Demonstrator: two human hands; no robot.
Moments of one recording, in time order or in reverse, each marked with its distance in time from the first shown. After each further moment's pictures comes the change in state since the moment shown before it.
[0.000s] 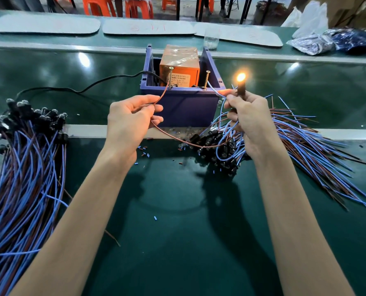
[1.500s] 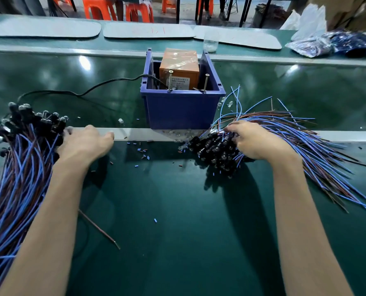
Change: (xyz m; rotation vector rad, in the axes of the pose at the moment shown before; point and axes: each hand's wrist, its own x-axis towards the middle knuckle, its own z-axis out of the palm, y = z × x) left_hand 0.048 -0.045 -0.077 1.276 -0.018 -0.331; right_hand 0.013 0.020 -0.033 -1.310 -0.447 -0.062
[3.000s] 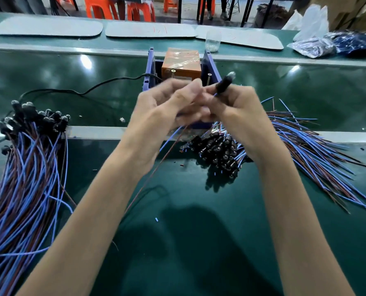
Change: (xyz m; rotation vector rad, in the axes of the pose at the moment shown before) left_hand -0.116 0.086 -0.038 -1.432 -0.394 0.722; right_hand -0.029 -0.067 -0.022 1.057 0.272 -0.380
